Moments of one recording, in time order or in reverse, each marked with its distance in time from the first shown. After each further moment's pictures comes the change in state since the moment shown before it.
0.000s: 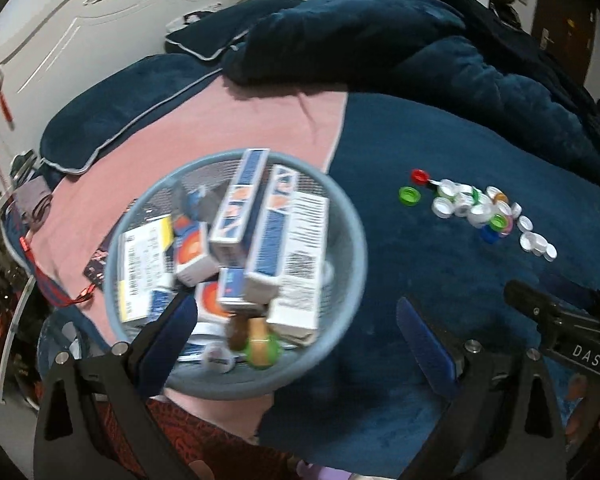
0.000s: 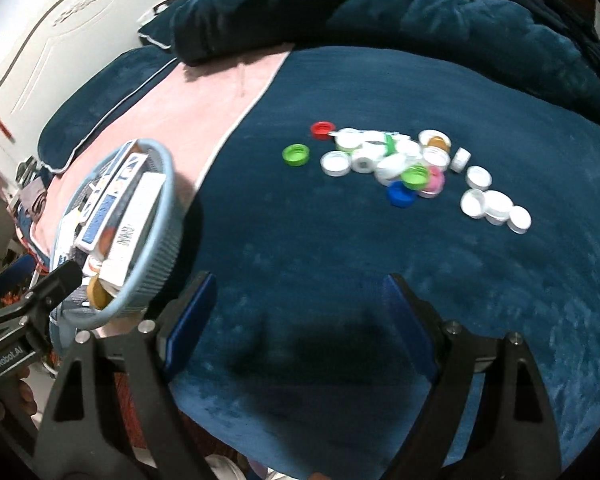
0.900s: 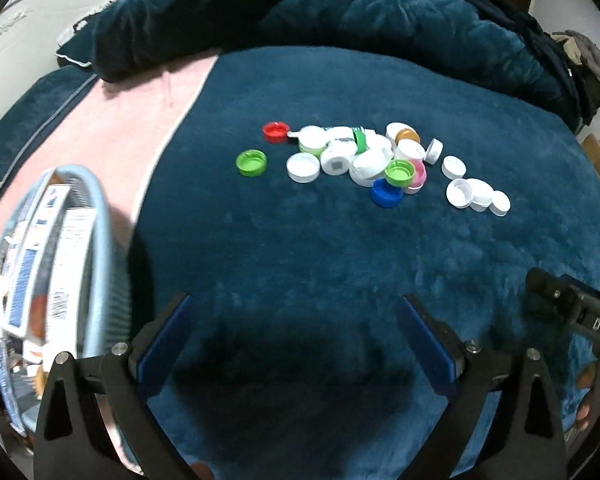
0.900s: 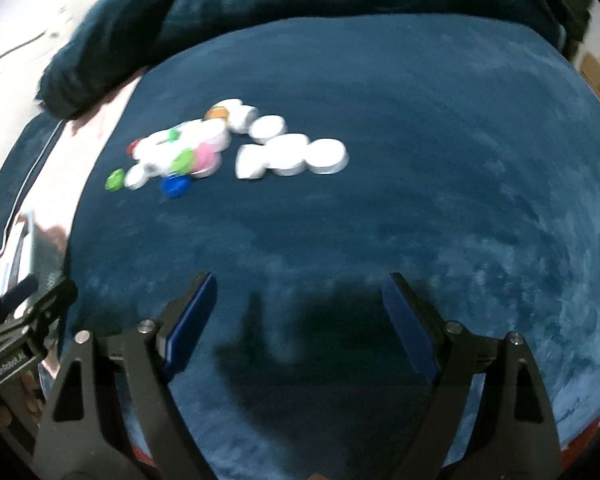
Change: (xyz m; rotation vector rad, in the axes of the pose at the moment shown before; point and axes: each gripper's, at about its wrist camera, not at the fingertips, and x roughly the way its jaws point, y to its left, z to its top) left arm 0.081 -0.160 0.002 0.190 0.130 -0.166; right arm 0.005 -0.185 -0.032 0.341 0.036 -0.158
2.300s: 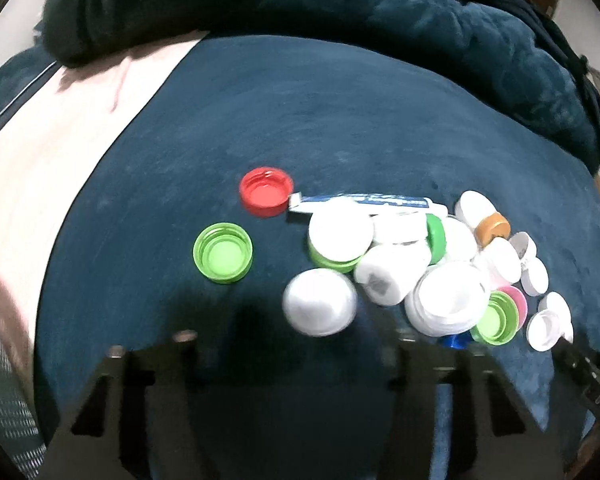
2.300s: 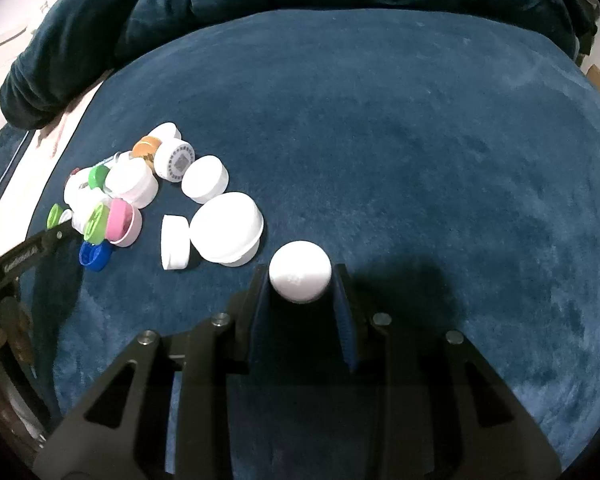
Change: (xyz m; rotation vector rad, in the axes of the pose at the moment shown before) left arm 0.135 0.019 0.089 -0.073 -0.029 -0.086; right arm 0.074 -0.001 0.059 -0.071 -0.014 -0.041
